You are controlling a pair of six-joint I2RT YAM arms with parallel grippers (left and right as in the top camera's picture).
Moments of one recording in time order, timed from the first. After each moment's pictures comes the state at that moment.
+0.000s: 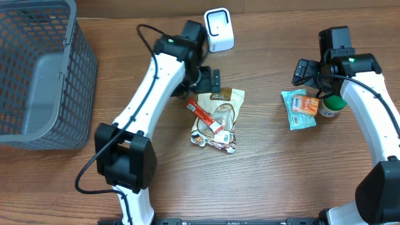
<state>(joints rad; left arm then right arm) -0.33 1.99 1.83 -1.24 0.12 -0.38 0.08 1.70 1.44 -0.92 0.11 0.38</state>
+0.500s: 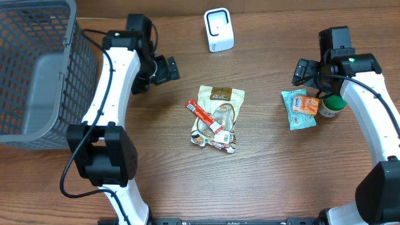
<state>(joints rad) -0.06 1.99 1.83 -1.24 0.12 -0.39 0.08 1.70 1.44 -0.91 0.11 0.38</state>
